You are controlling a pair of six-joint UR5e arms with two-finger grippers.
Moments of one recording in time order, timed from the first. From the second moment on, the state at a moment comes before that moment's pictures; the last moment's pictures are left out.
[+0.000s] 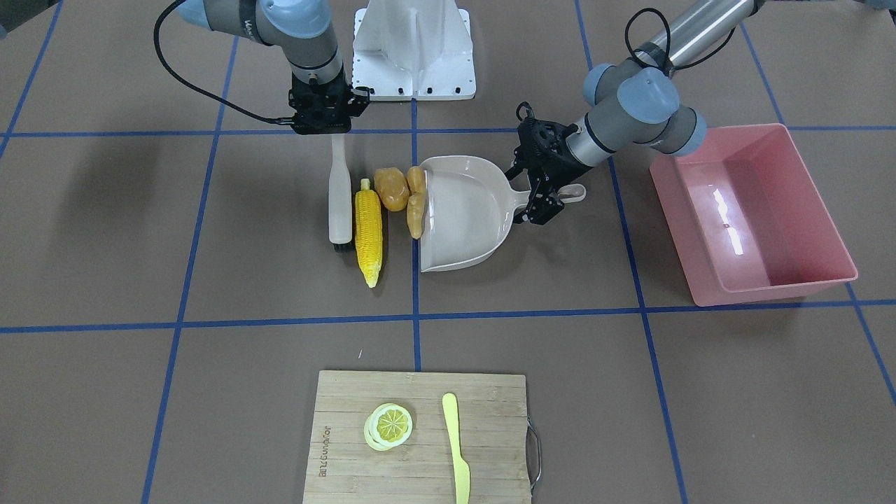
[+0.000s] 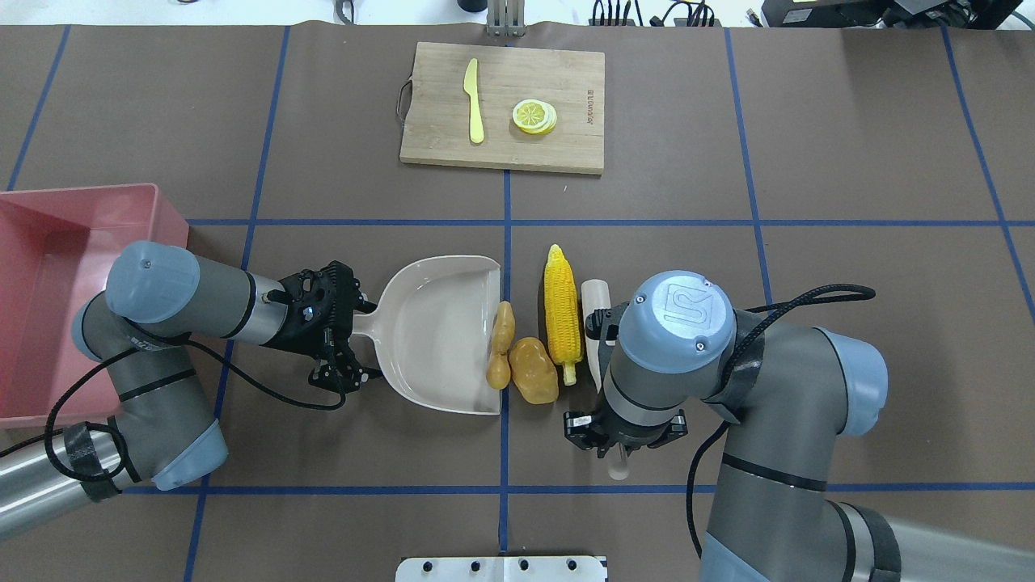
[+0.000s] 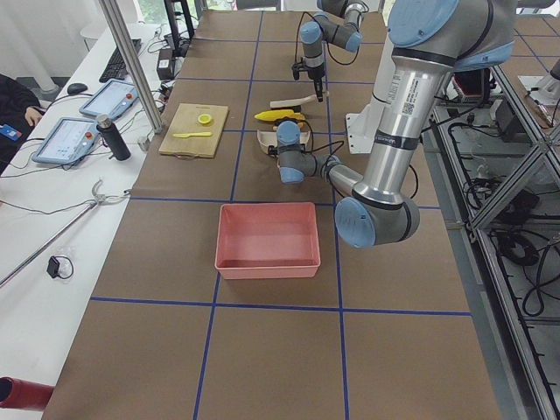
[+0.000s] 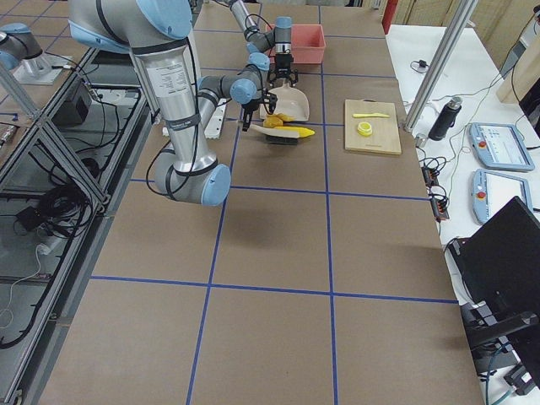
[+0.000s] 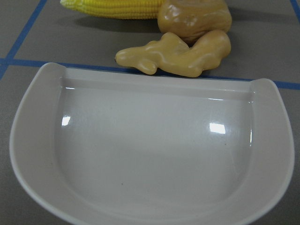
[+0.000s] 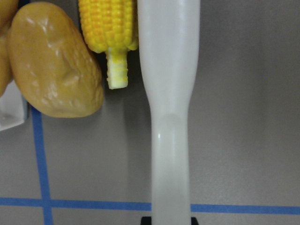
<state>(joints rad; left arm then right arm) -0.56 -1.90 -1.55 -2.59 -2.06 0.05 0.37 -1.09 1.98 -1.76 2.04 1.28</state>
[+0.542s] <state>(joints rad) -0.56 -1.90 -1.55 -2.59 -2.06 0.05 0.33 -1.01 1.97 -1.76 2.04 1.35</state>
